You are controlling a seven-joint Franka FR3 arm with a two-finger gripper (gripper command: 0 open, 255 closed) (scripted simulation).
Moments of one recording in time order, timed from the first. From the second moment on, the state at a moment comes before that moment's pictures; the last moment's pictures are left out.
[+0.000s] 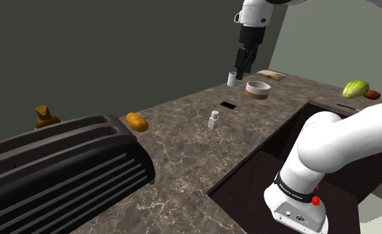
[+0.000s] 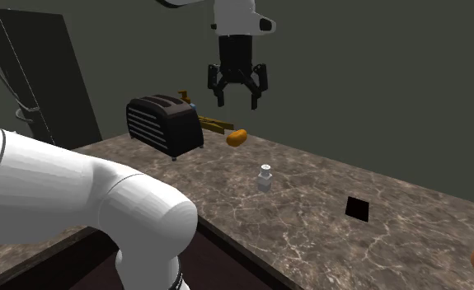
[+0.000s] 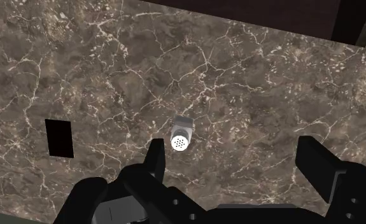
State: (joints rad) arm -0.01 -0.79 -0.05 -2.33 -0.07 1.52 -0.14
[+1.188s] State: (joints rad) arm -0.05 -0.27 -0.10 -2.36 -0.06 1.91 -0.05
